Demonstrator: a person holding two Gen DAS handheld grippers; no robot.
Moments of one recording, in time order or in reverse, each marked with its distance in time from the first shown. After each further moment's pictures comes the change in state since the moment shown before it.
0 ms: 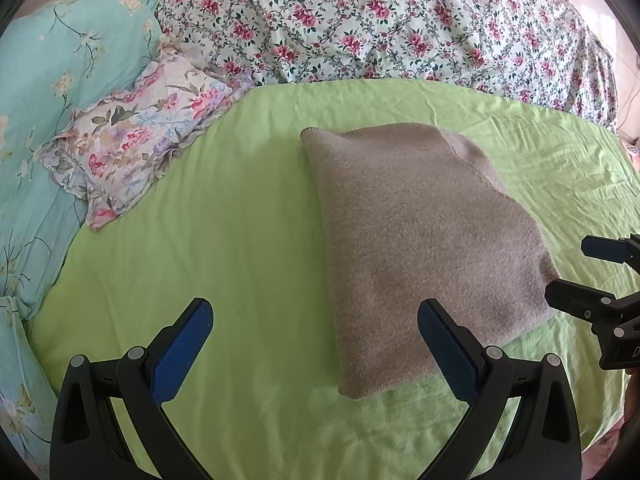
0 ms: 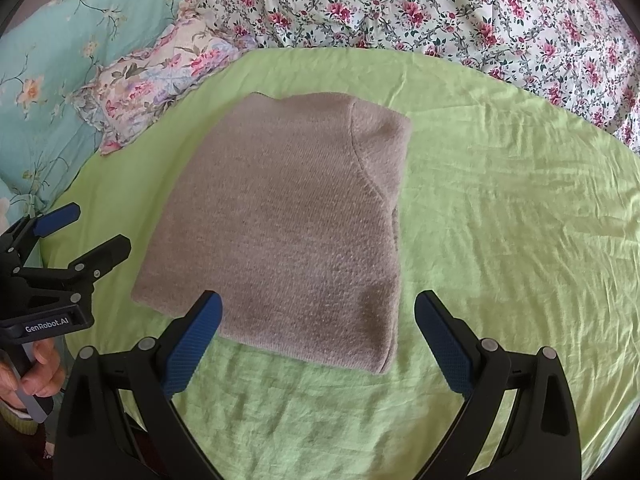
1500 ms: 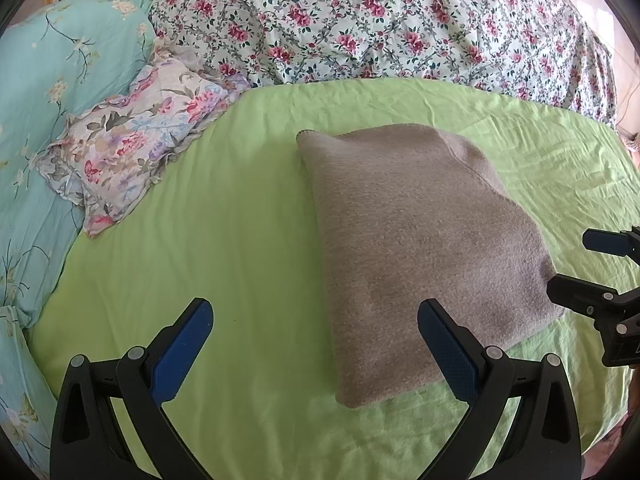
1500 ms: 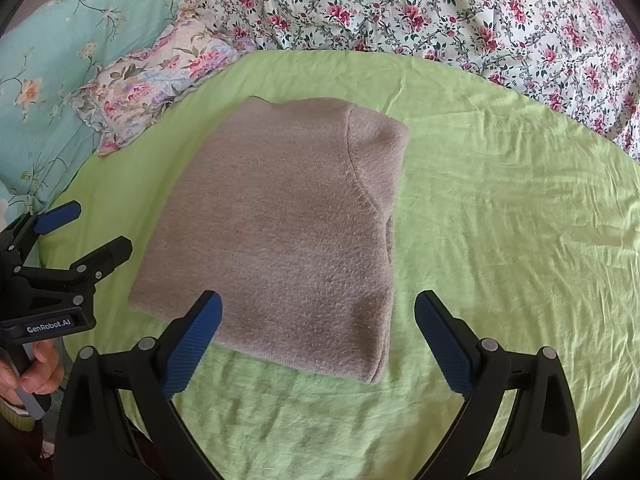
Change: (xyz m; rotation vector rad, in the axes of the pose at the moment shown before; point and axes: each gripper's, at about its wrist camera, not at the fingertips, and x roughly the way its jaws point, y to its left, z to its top) left arm 0.003 -0.006 0.008 0.014 0.005 0.000; right arm 0.000 -0.005 0.007 -0.005 -0.002 -0.004
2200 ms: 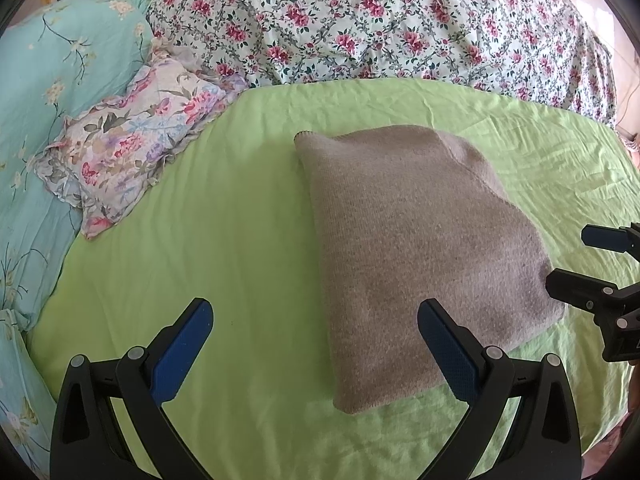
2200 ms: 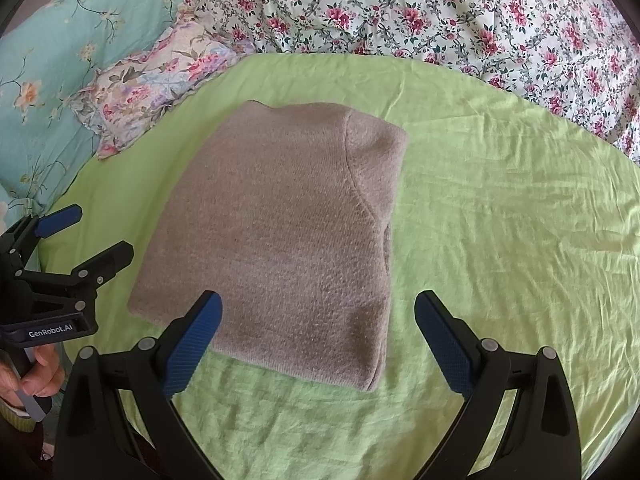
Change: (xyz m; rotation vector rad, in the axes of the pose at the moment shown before) left arm 0.003 -0.001 0.004 0.003 0.001 -0.005; right arm 0.001 -0.004 0.007 -0.006 -0.004 0.000
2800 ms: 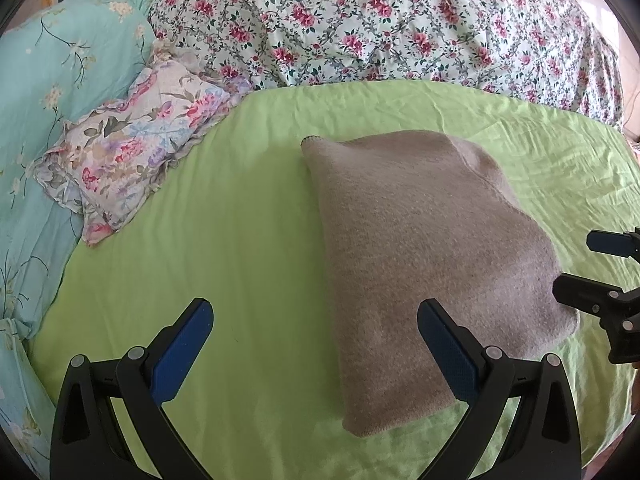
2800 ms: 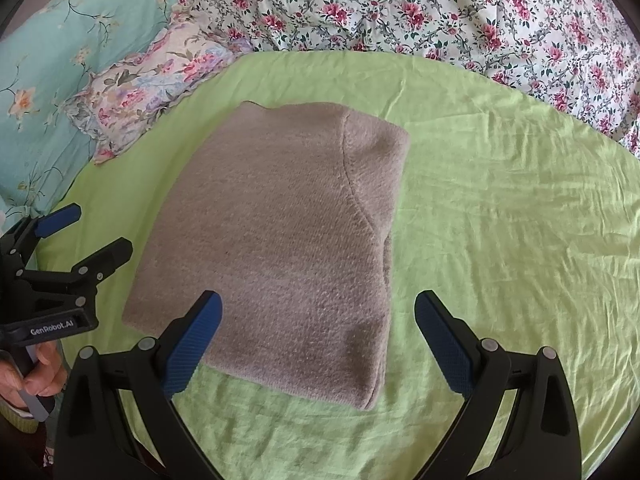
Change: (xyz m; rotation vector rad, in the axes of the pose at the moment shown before) left arm 0.012 0.006 0.013 -0.005 -0.003 0.022; right arm 0.011 -0.003 0.009 0.014 0.009 0.011
